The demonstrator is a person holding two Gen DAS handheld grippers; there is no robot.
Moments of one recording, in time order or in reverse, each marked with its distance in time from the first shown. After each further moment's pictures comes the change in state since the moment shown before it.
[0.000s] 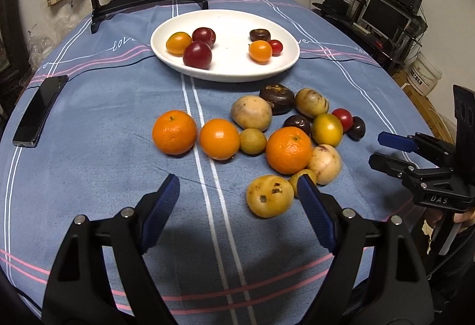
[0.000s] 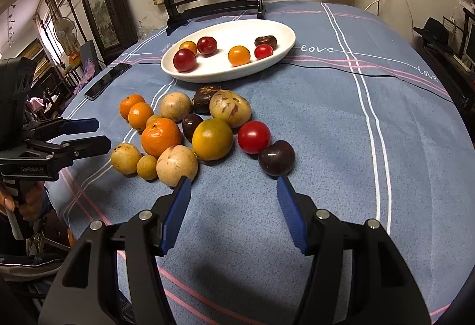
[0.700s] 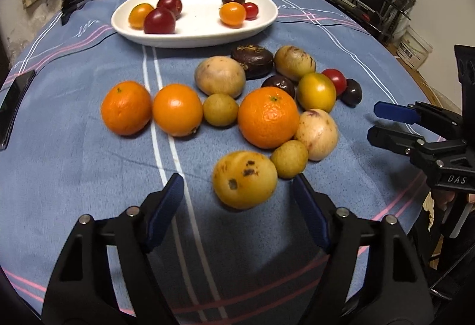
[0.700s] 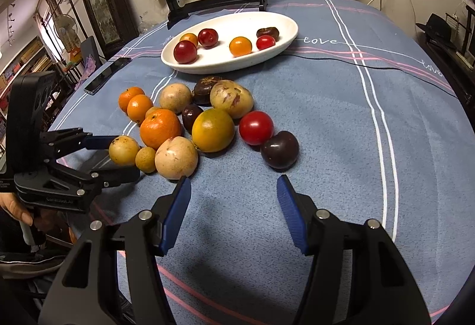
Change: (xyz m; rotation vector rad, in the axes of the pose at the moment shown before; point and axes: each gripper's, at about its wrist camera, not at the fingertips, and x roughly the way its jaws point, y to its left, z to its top) left arm 0.040 -0.020 -0.014 0.091 0.084 -0.061; right arm 0.006 0.000 -0.005 0.002 0.028 0.015
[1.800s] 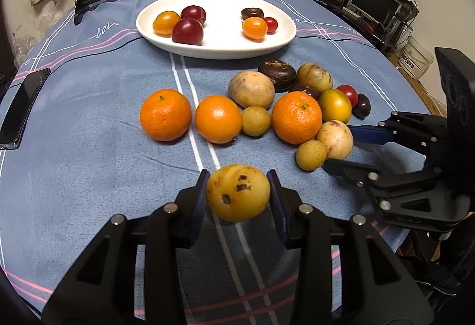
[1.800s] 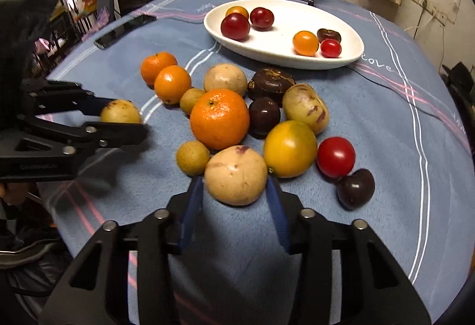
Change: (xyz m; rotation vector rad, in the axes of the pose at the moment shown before) left arm -0.019 0.030 0.001 -0.039 -0.031 0.004; right arm 0.050 0.068 0.020 -0.243 0.101 -0.061
